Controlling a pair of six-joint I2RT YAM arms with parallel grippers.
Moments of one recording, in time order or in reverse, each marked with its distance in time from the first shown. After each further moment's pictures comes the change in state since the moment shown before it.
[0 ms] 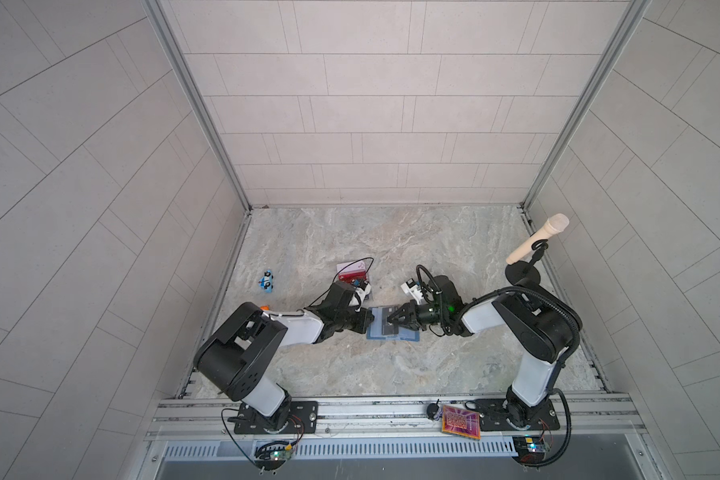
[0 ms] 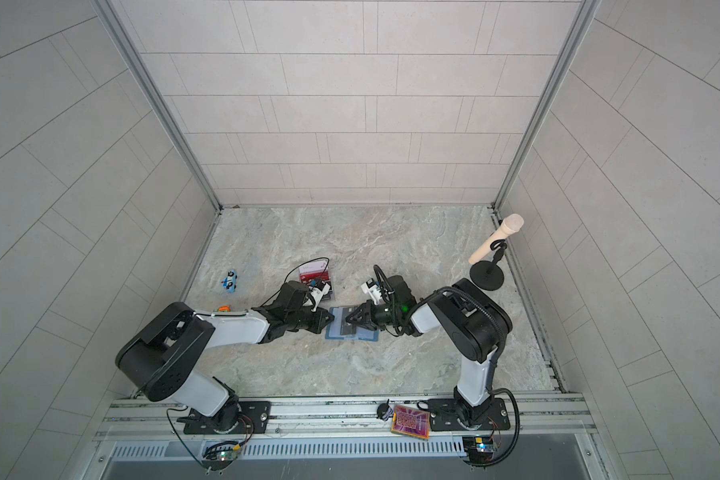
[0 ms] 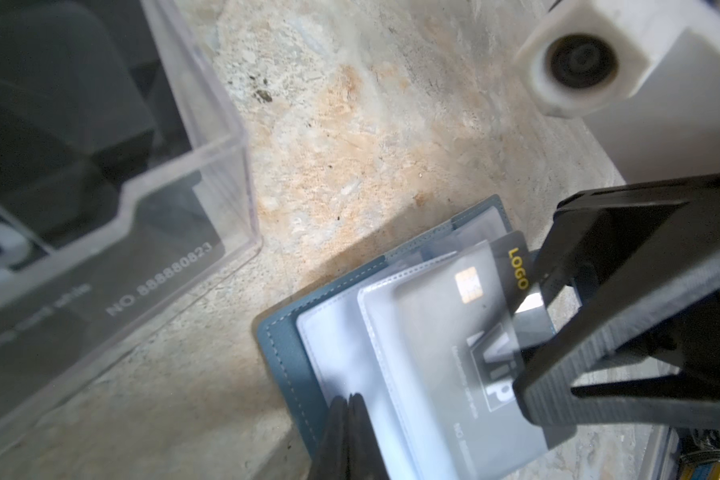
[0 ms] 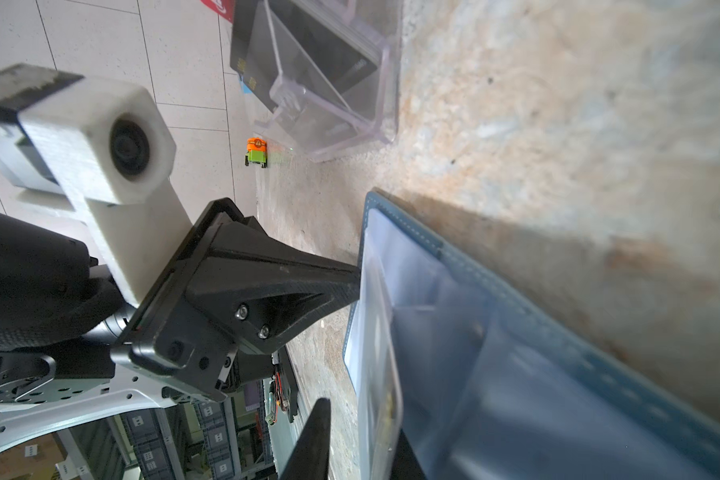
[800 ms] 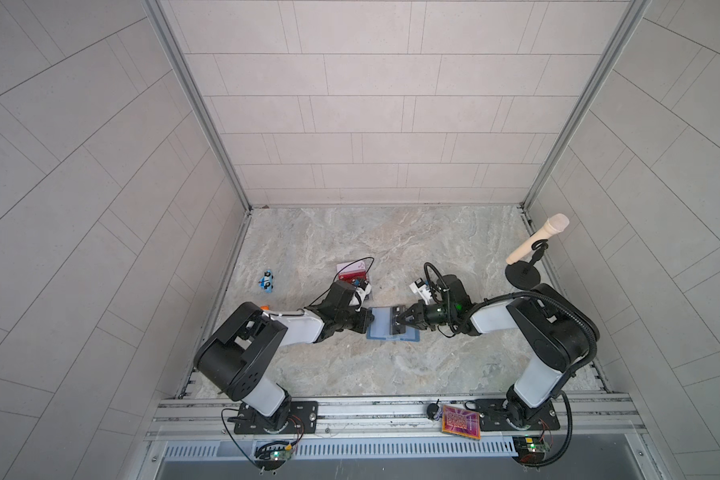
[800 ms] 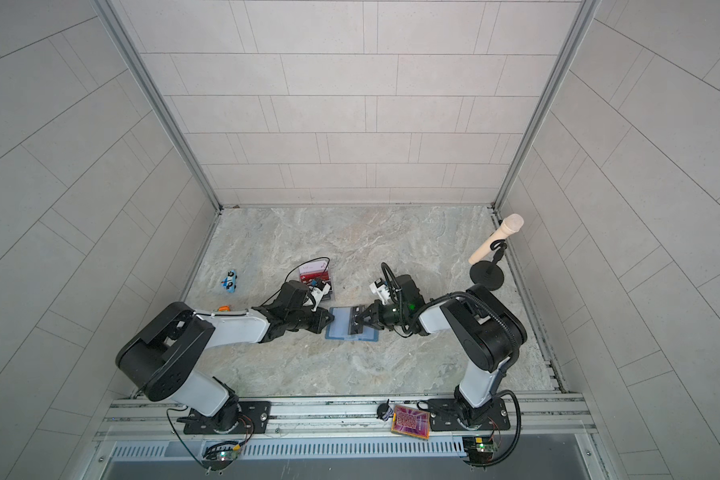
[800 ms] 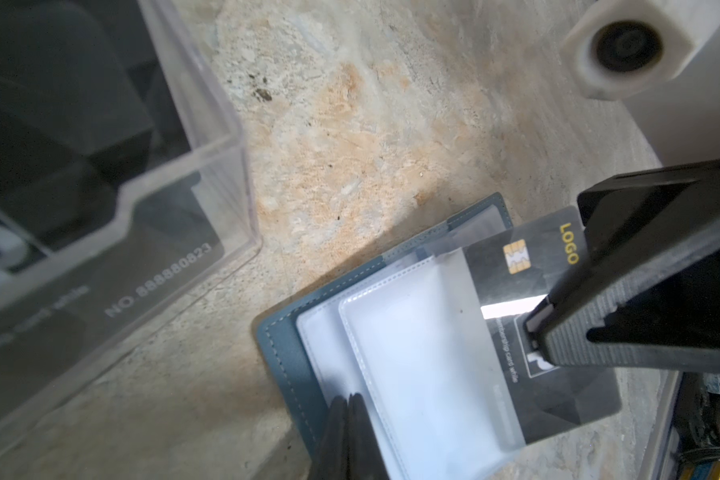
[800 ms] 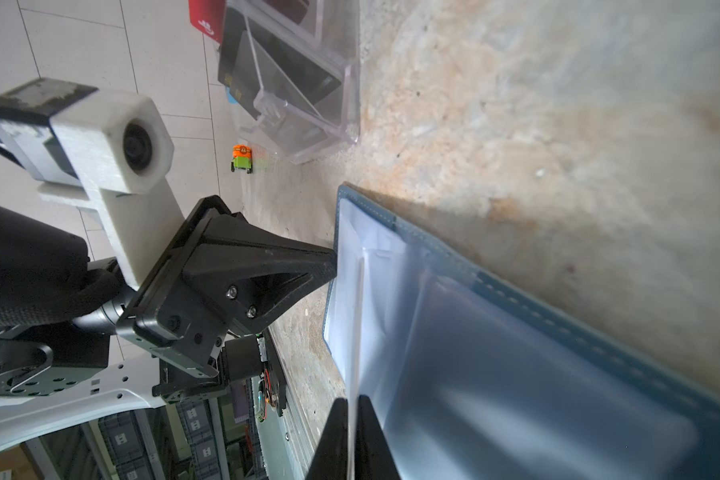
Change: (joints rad) left arm 0.000 0.001 0.011 -0.019 0.000 0.006; right arm -0.058 -0.095 -0.028 -0.165 0.011 -0.100
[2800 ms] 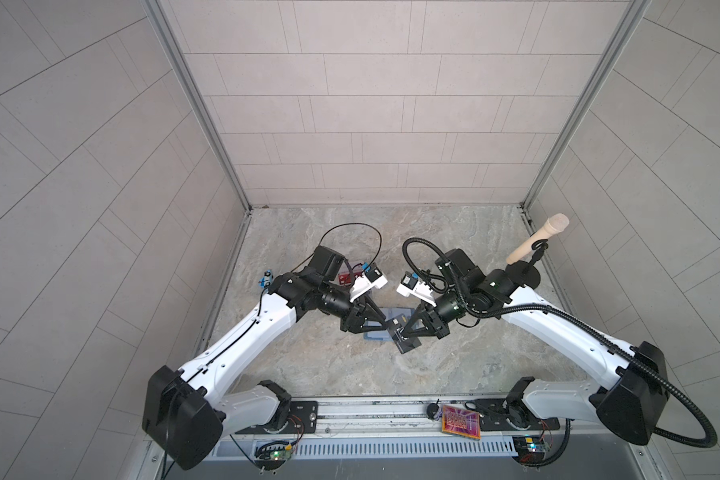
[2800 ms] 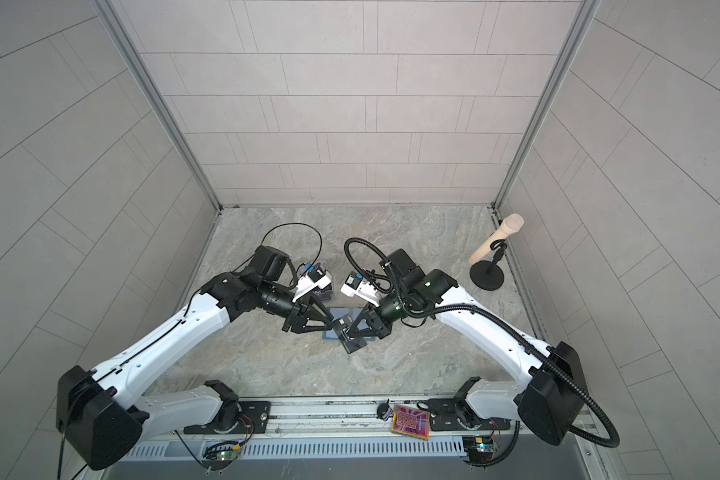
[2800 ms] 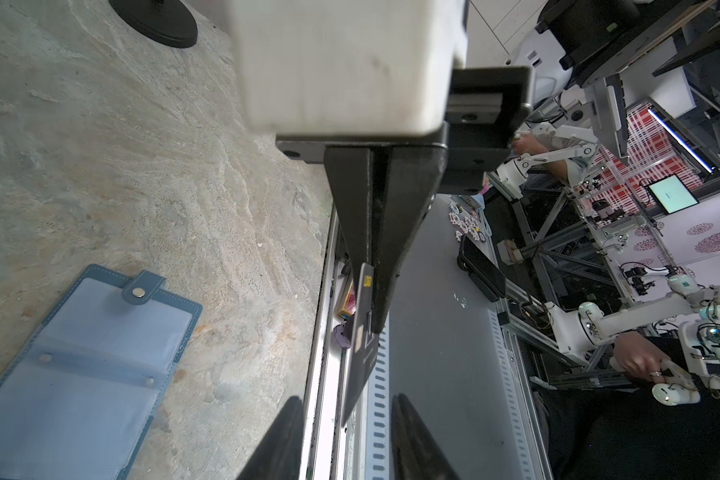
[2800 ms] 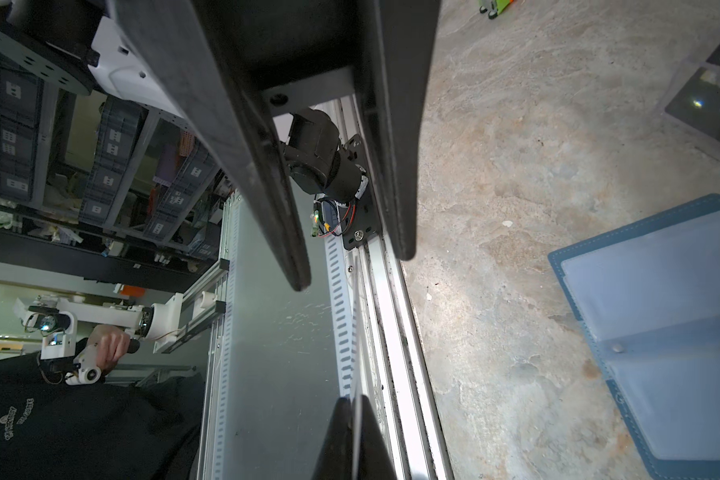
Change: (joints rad) left arm 0.031 -0.369 0.478 -0.946 0.709 0.545; right arm 0.192 -0.440 0.526 -1.255 -0.131 -0.935
